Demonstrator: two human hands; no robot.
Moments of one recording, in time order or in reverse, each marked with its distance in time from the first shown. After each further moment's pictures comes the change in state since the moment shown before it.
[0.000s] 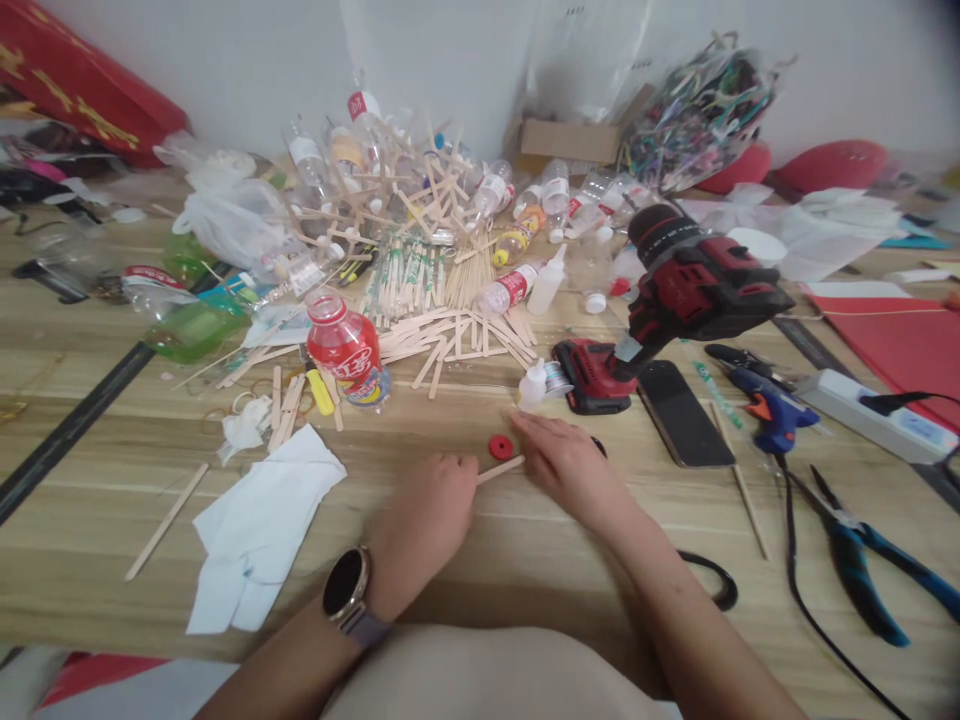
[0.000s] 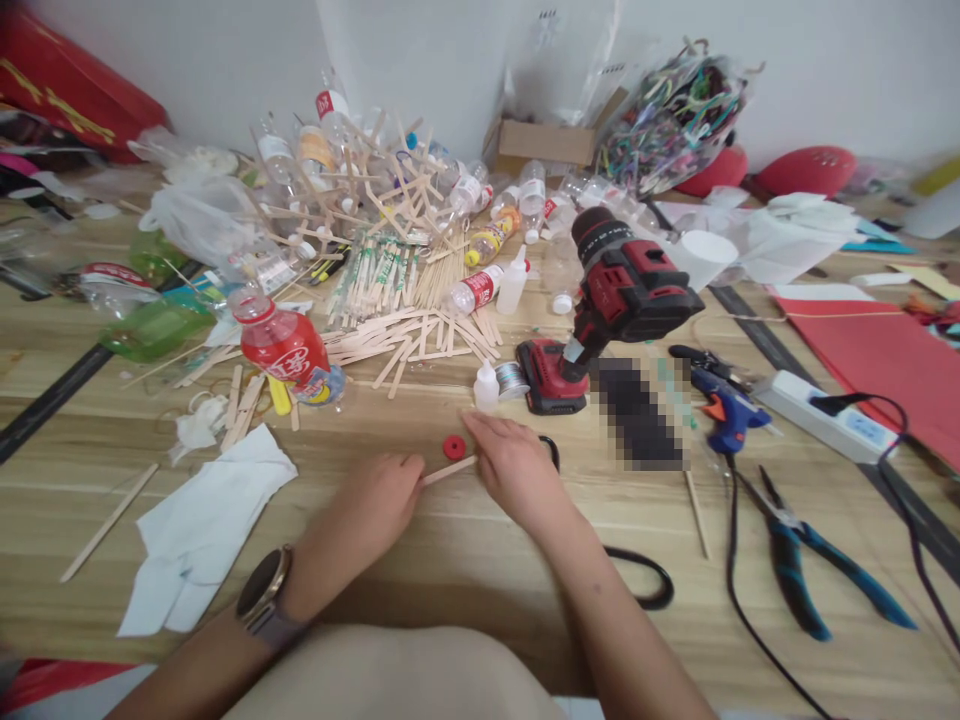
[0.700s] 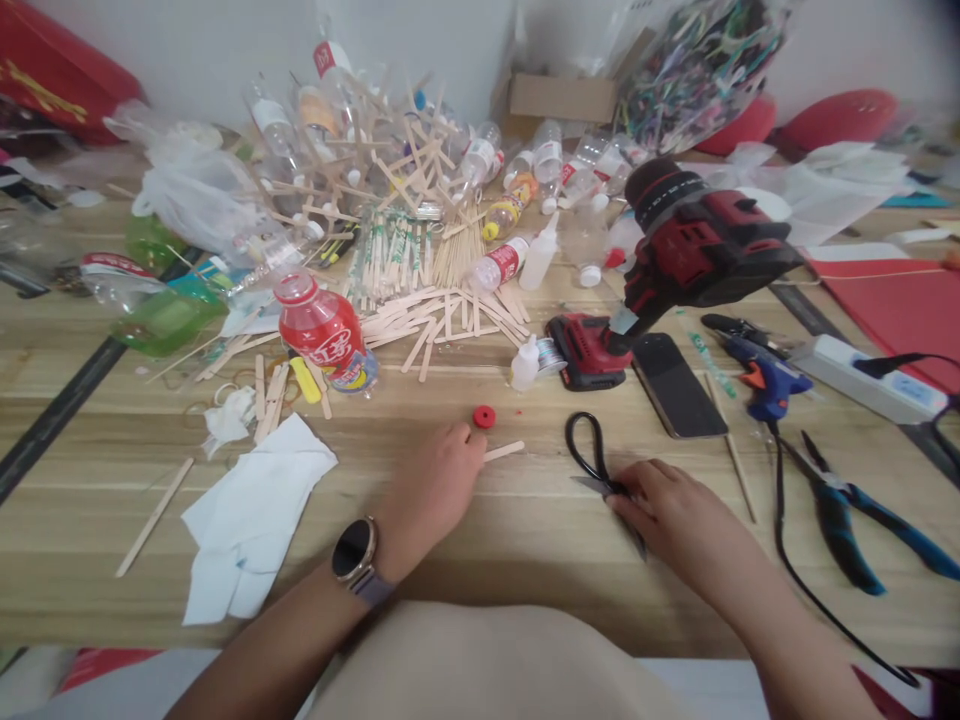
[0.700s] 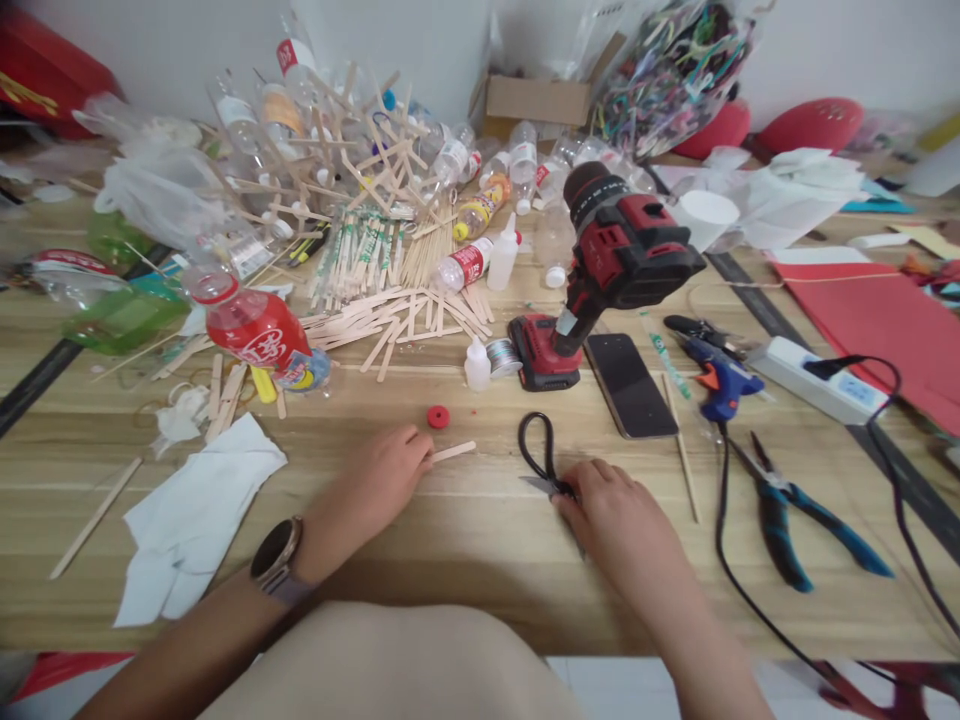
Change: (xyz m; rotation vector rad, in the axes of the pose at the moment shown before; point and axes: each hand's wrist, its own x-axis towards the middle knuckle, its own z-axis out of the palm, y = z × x) left_hand 0.015 -0.001 0.011 -0.084 0.014 0.117; right_hand -0.102 0.033 -0.029 -0.184 -0.151 0.379
